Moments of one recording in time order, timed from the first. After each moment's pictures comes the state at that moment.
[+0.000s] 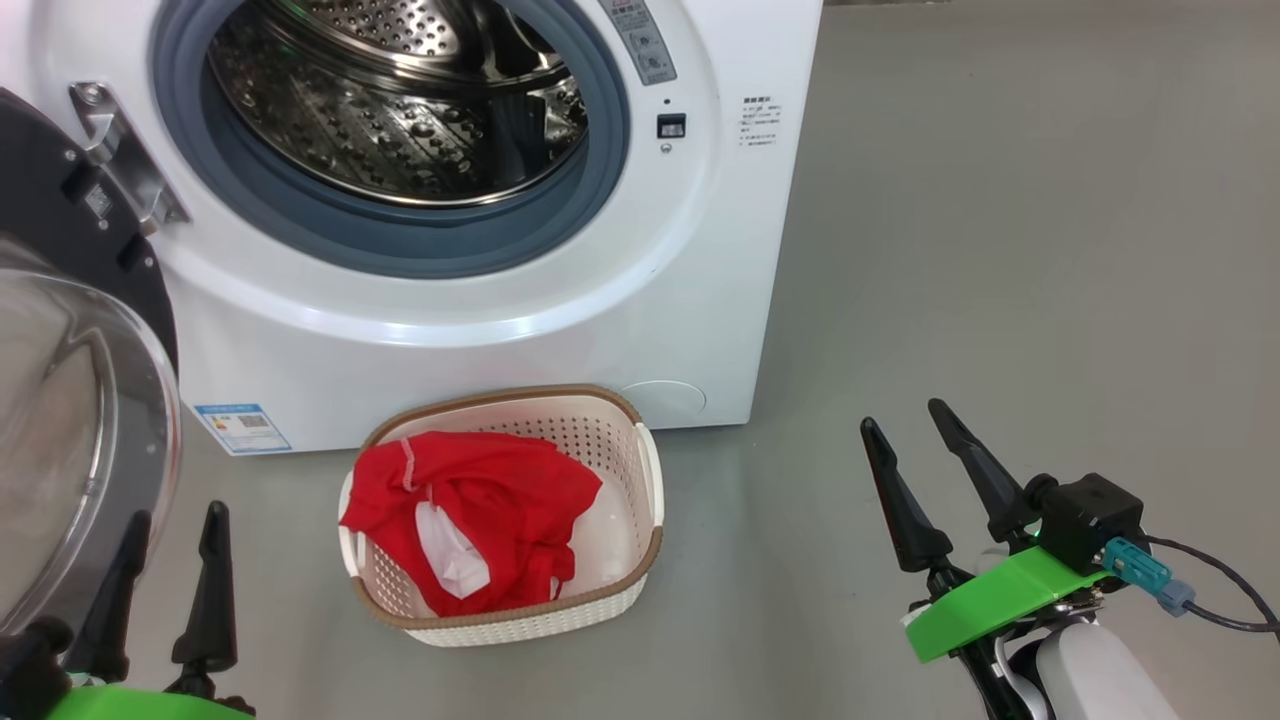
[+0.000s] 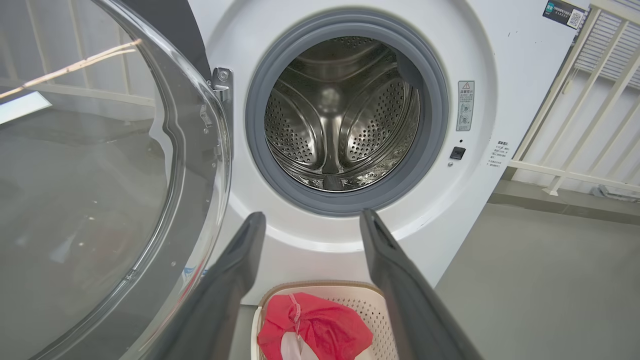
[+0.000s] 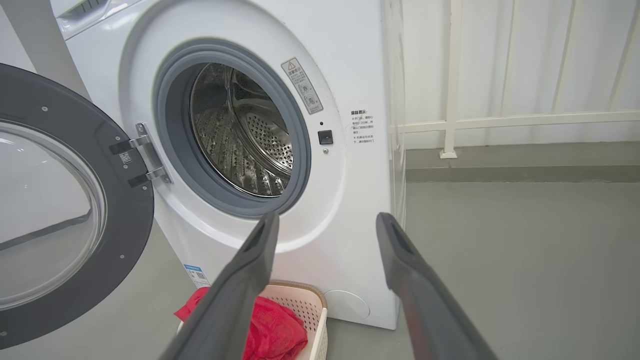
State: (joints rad) left arm -0.02 0.38 -0.18 0.07 -0.66 0.00 -0.25; right arm -0.23 -0.11 0.16 0.25 0.31 0.13 -0.26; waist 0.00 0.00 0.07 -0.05
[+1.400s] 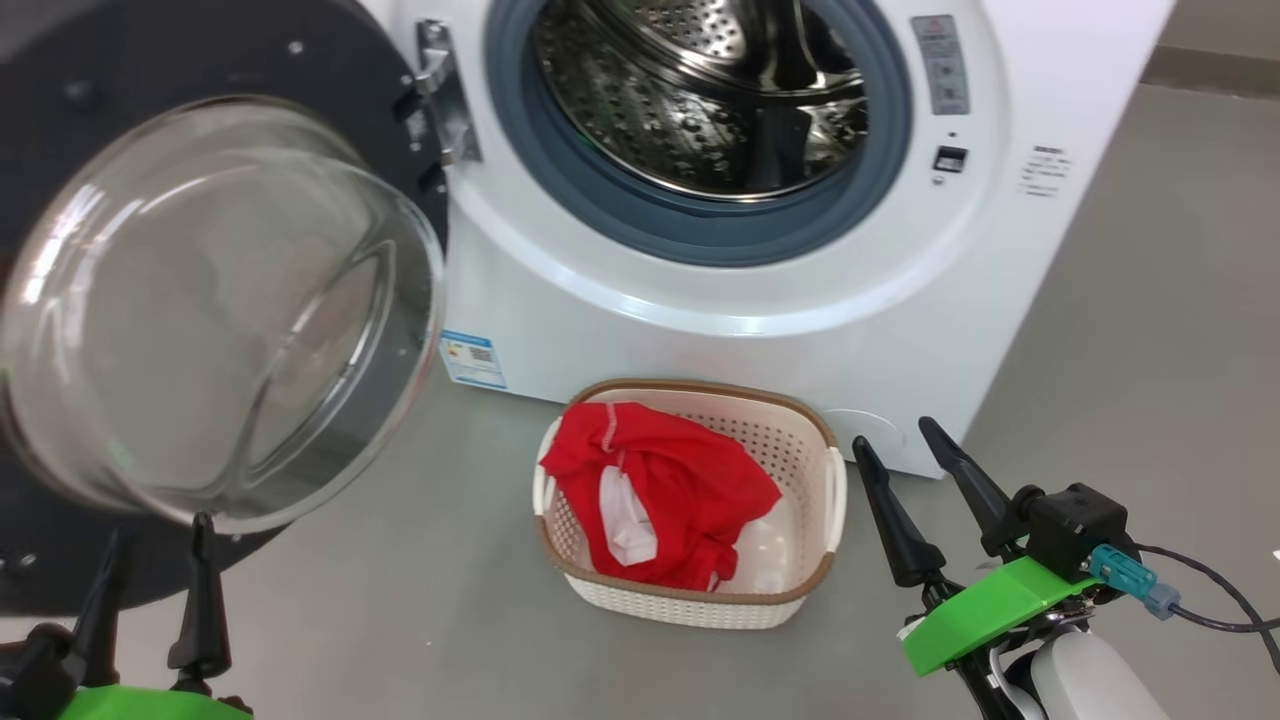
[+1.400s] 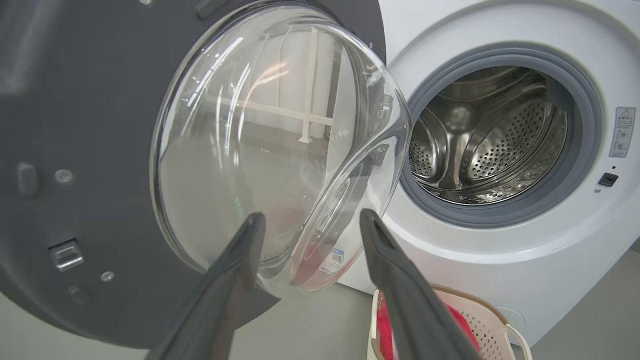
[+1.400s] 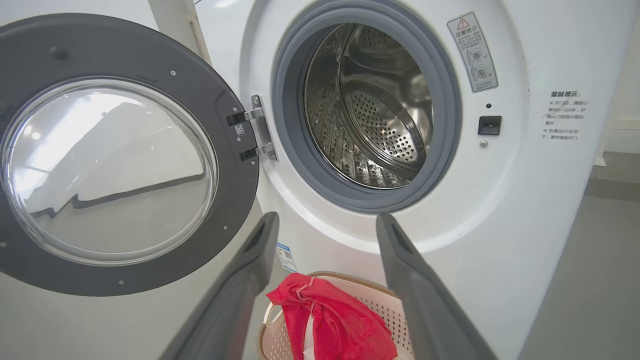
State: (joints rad) left arm -0.02 0.37 -0.18 0.11 -0.64 0.09 -0.25; right arm -0.23 -0.13 0.19 0.29 0.32 0.13 -0.26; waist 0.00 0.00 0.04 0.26
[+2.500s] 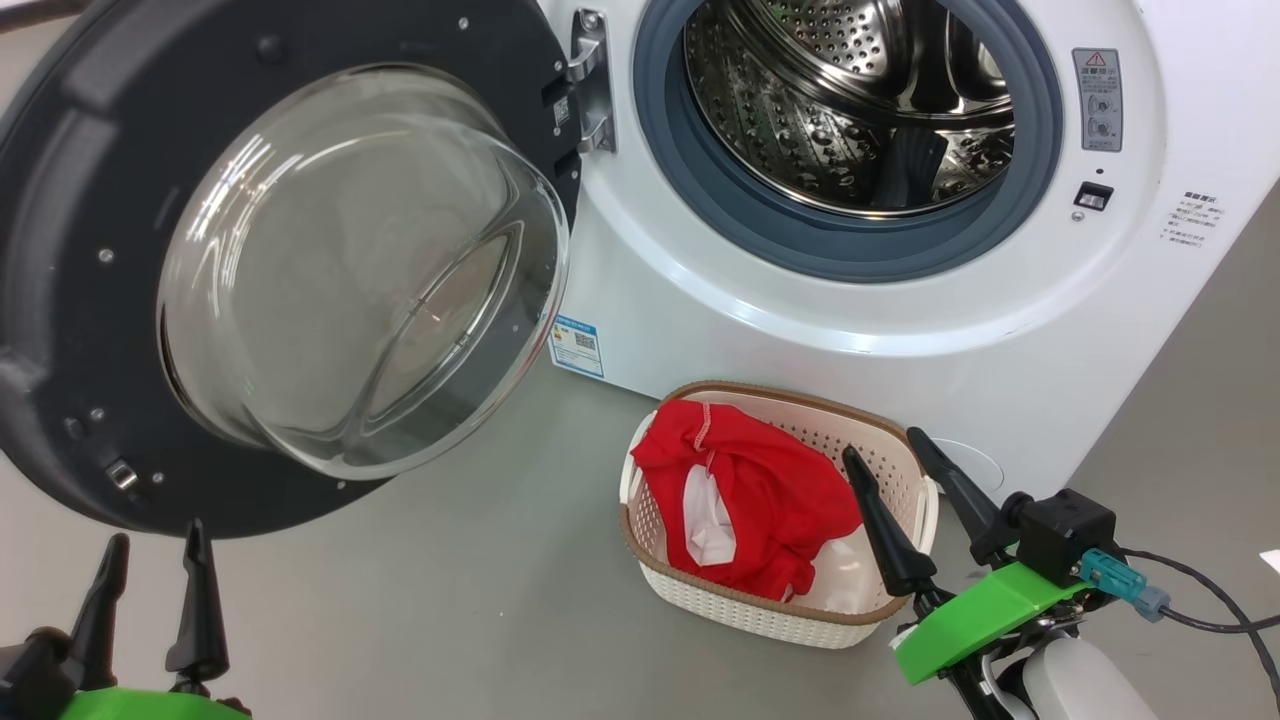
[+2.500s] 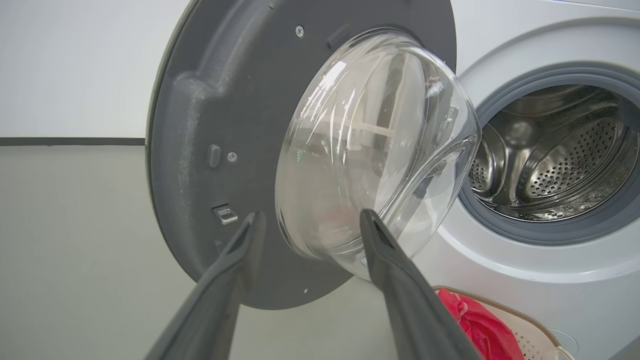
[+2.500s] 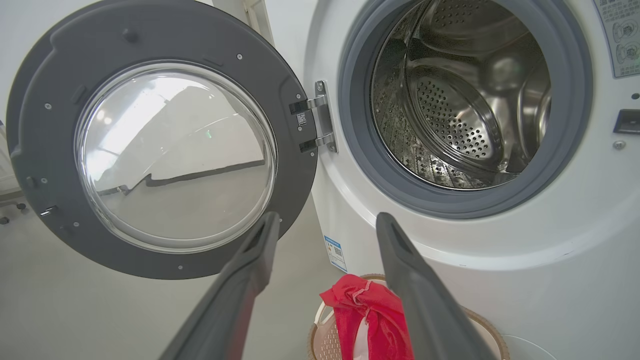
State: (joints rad) left arm -0.02 0.36 -0.18 0.11 -0.64 0.10 -0.25; right arm -0.23 -0.13 0.22 0.30 0.35 0.13 -0.26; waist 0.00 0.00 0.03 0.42
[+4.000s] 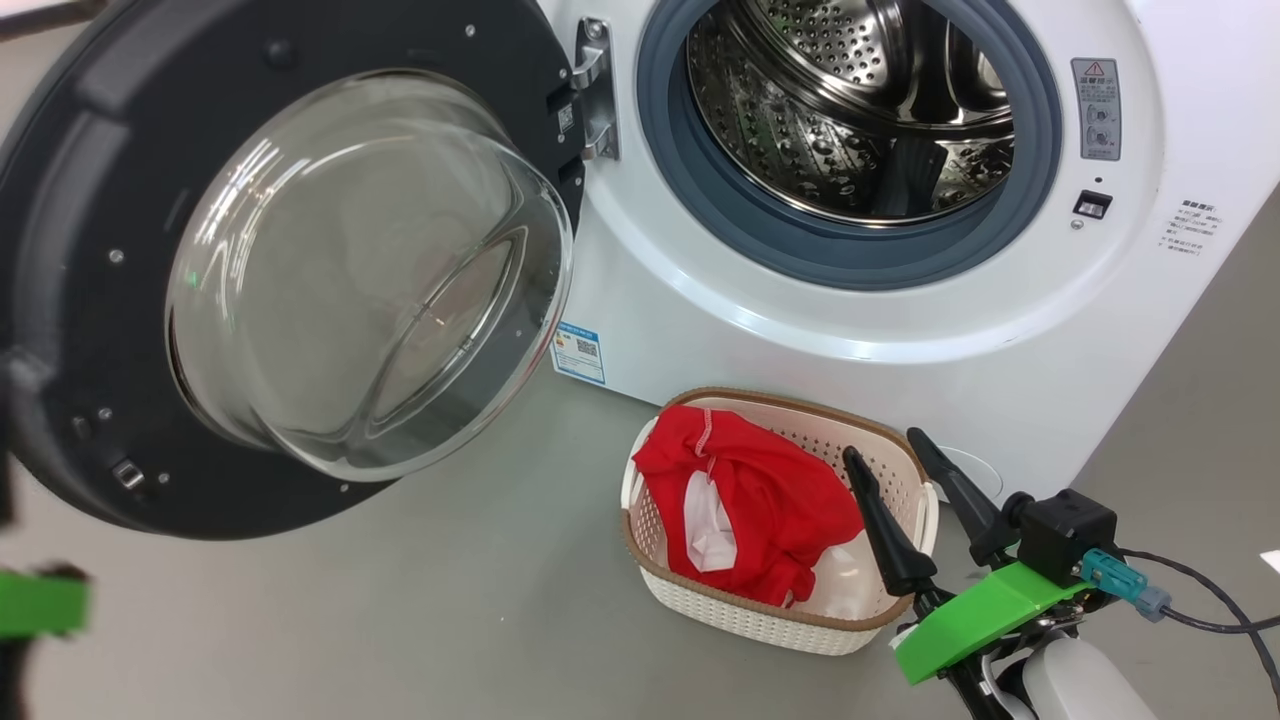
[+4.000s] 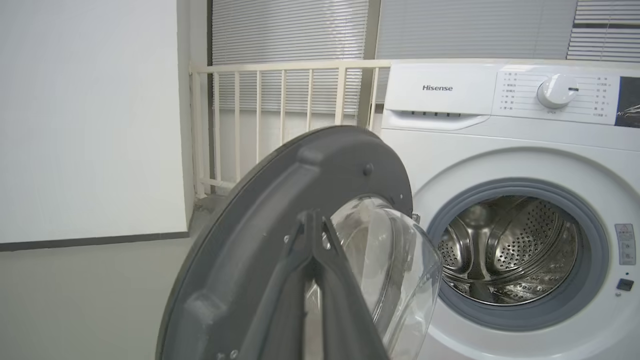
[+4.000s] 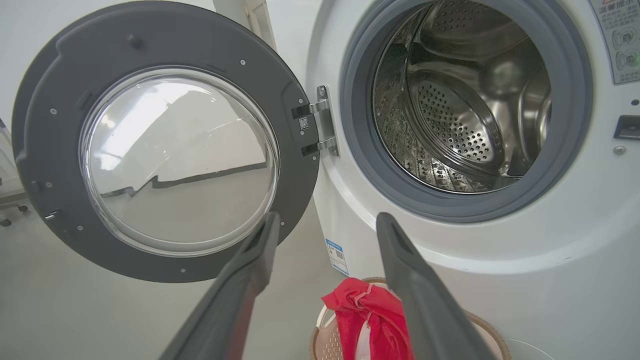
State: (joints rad) left arm -0.13 0.53 -0.06 -0.13 -0.73 0.05 -0.14; right arm -0.23 -0.13 0.22 0.31 0.36 0.13 -0.26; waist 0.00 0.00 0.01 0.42
